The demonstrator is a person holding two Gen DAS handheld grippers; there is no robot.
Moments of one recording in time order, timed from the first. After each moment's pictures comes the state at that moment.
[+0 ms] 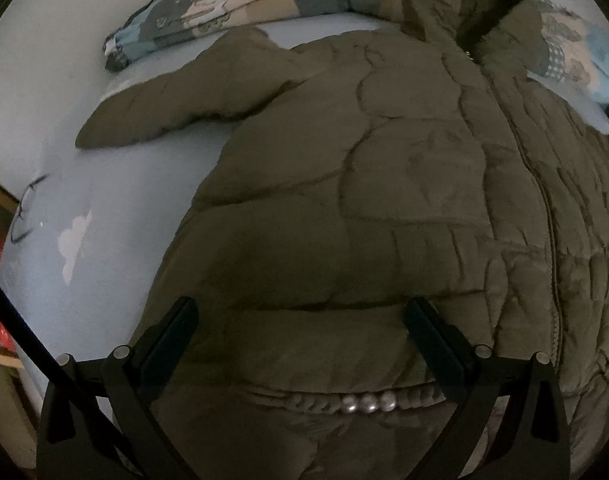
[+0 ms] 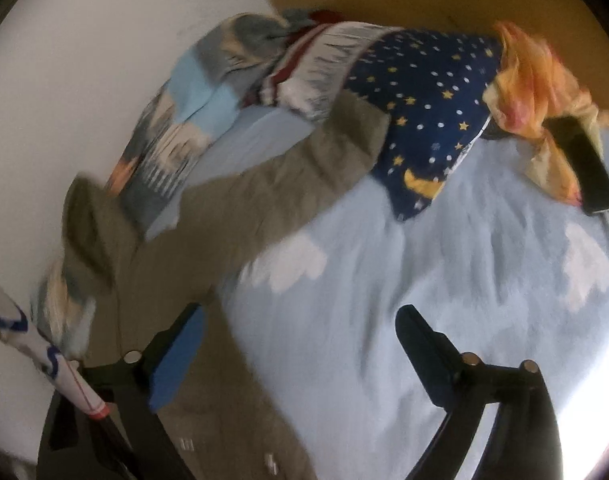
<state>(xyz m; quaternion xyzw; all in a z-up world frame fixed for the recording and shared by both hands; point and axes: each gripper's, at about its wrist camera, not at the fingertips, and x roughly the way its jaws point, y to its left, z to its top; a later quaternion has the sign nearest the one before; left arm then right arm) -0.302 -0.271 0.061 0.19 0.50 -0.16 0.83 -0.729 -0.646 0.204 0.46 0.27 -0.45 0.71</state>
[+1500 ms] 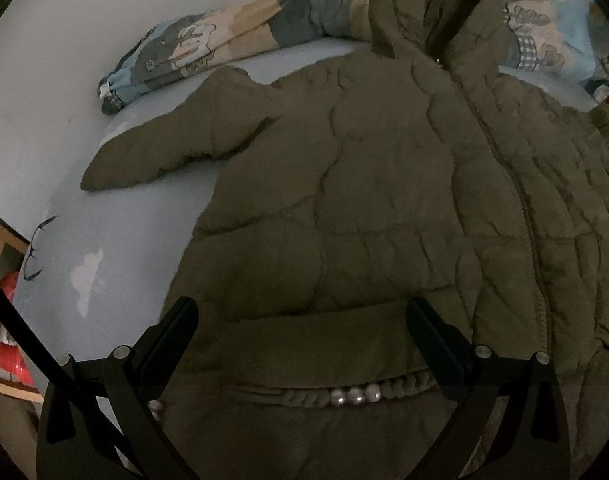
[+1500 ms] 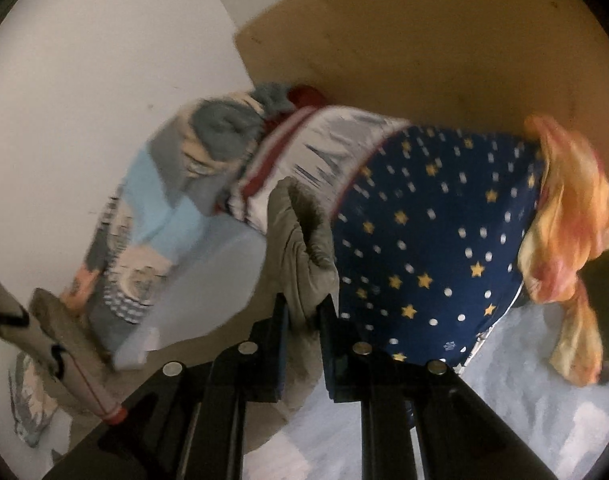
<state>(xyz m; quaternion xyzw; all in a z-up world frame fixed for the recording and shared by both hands) -0.321 -0.270 0.076 0.22 0.45 -0.18 0.85 -0.716 -0.818 0.242 0.37 0.19 -0.53 0.74</state>
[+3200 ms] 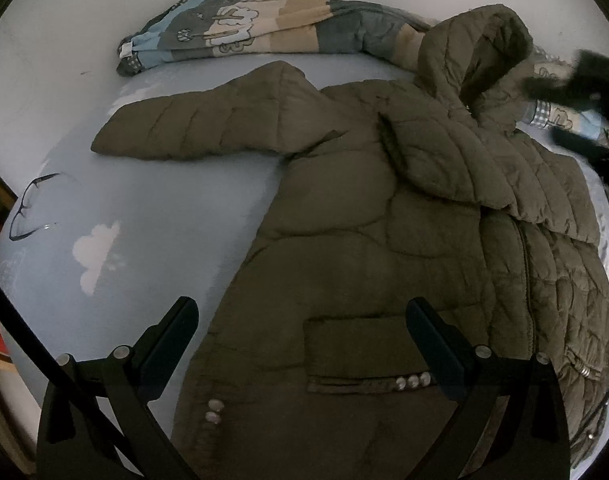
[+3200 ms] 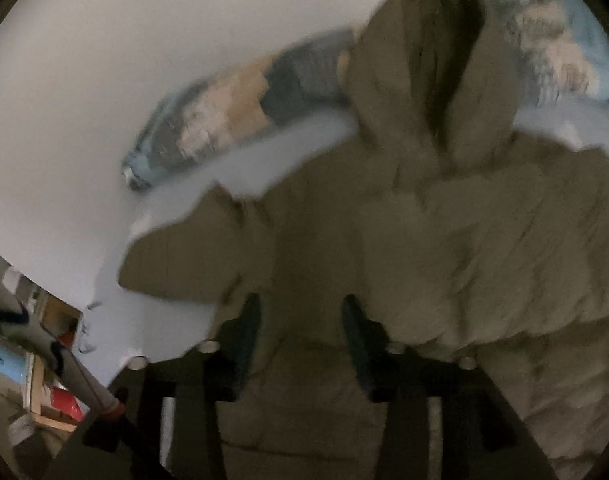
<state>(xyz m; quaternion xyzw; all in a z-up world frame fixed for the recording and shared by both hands) -0.287 -0.203 0.105 0.12 0.48 -0.19 0.85 -0.298 -0.437 0.147 0.29 0.37 -0.12 0.87</state>
